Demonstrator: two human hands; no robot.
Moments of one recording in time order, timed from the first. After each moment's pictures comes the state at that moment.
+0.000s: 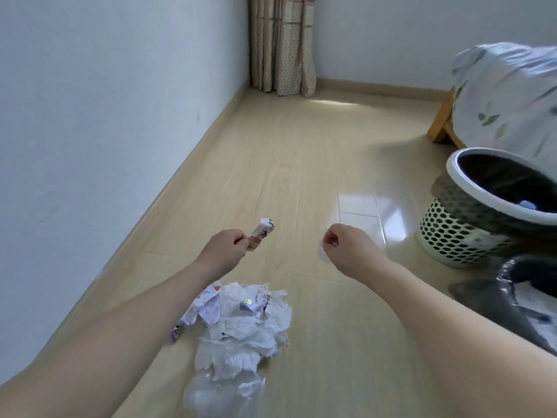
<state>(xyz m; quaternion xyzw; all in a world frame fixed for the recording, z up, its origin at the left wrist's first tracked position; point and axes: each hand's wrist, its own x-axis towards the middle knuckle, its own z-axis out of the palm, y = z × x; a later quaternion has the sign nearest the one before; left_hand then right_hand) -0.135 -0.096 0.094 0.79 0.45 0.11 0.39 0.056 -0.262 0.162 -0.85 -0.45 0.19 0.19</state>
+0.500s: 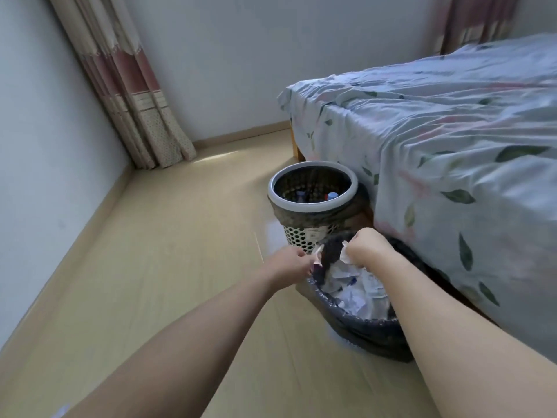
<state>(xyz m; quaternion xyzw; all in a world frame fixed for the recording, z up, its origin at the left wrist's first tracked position) 0.190 -0.407 0.191 0.88 0.23 -0.06 0.41 0.287 -0.552 0.214 -0.94 -0.10 0.18 0.26</state>
